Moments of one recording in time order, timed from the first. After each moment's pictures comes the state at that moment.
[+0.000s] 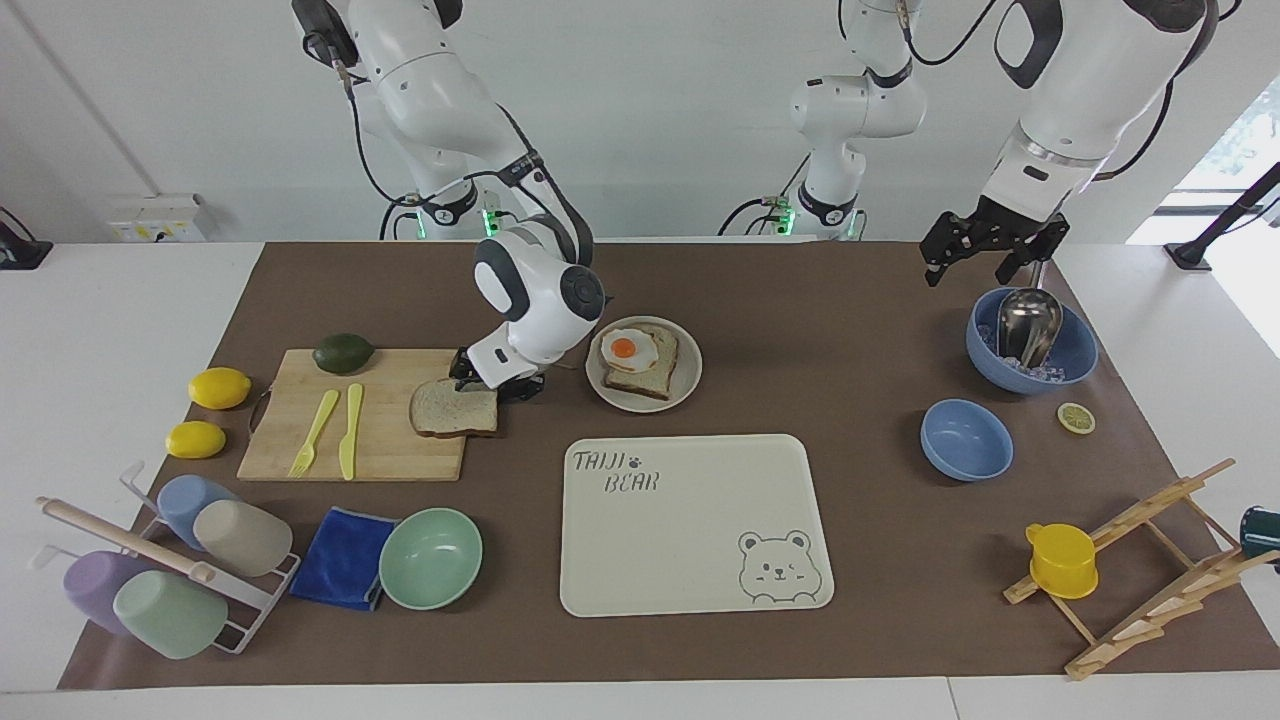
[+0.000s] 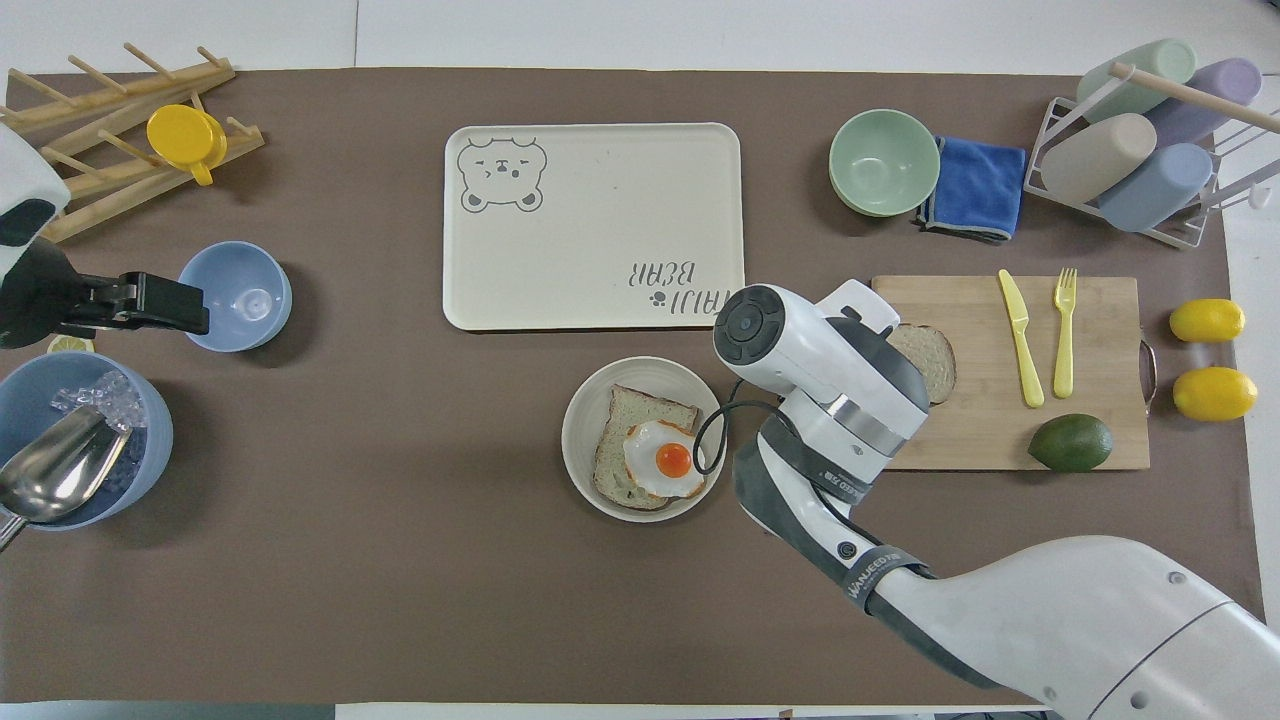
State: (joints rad) left arm -0.11 -0.07 -0.02 -1.69 -0.02 1.64 -0.07; right arm 0.07 0.38 0.41 -1.95 -0.63 1.83 0.85
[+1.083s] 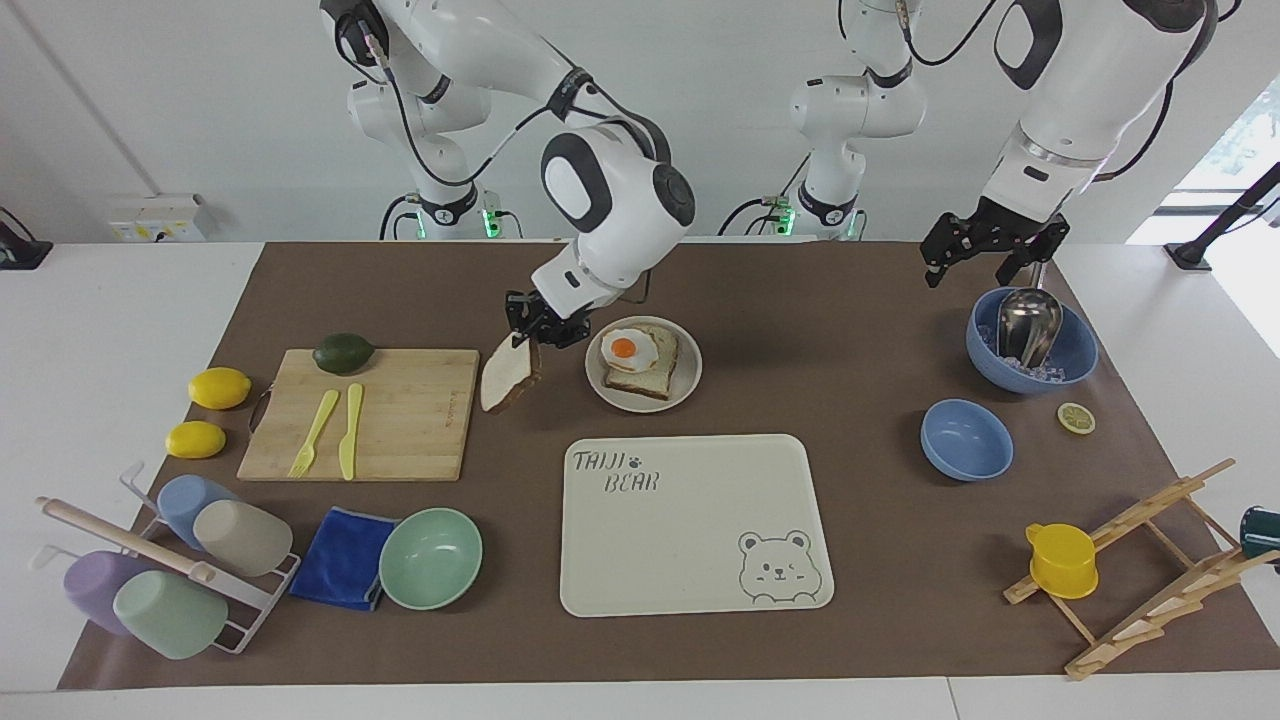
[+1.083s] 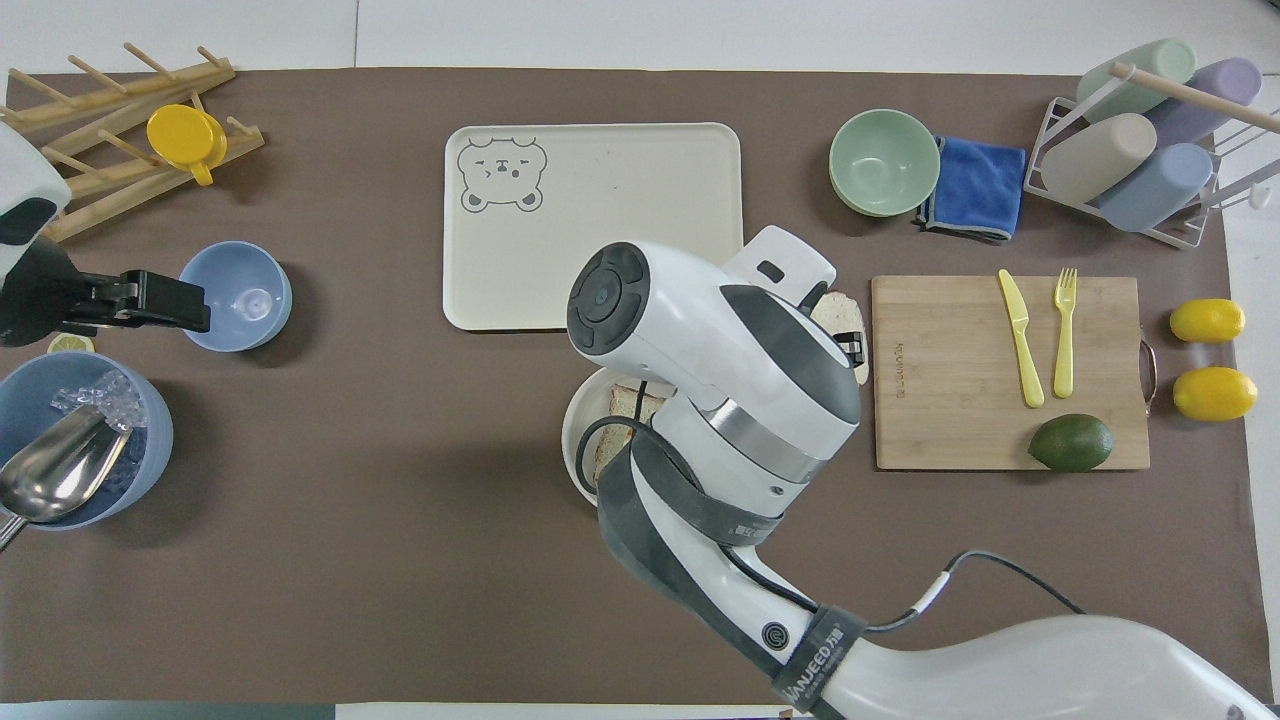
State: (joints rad) left arm -0.11 -0.07 -0.02 -1.70 -0.02 1.65 -0.07; right arm 0.18 0.37 0.54 -1.50 -0.60 1.38 0.73
